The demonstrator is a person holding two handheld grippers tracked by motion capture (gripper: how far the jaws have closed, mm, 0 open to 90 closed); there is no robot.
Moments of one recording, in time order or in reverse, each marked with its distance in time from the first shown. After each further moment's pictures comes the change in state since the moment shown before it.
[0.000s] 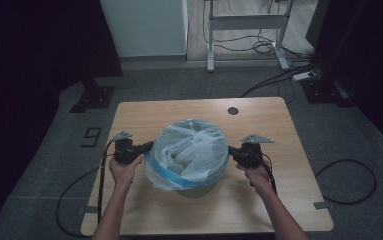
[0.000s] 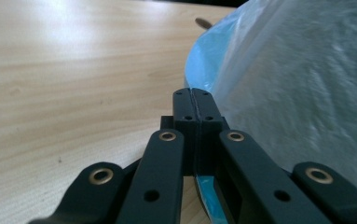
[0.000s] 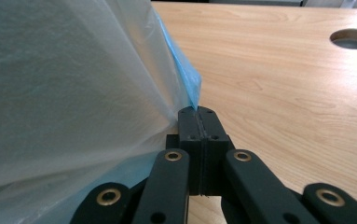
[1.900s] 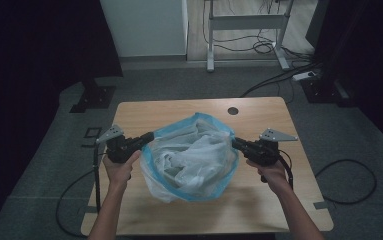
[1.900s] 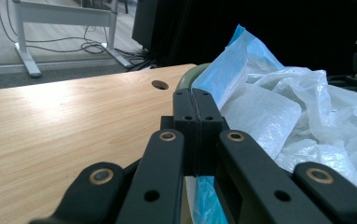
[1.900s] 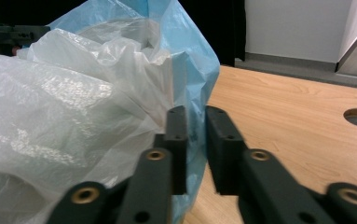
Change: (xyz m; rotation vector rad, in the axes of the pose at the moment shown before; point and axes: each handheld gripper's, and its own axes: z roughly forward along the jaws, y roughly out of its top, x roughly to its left) left arm -0.043 0.029 -0.041 -0.180 -0.108 0.127; right arm -0.001 0.028 -0.057 -0.180 0.170 -0.081
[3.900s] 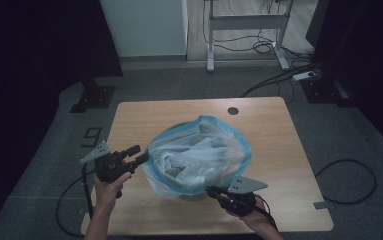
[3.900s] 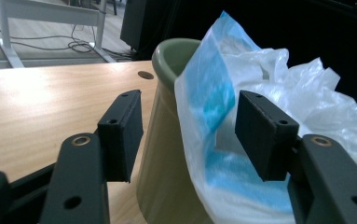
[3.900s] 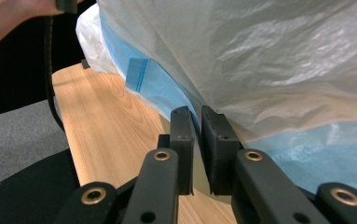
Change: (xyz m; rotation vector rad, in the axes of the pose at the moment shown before) left arm -0.011 -0.026 -0.042 -0.017 -0.056 -0.016; right arm 0.119 -0.069 -0.004 0.147 0.154 -0.186
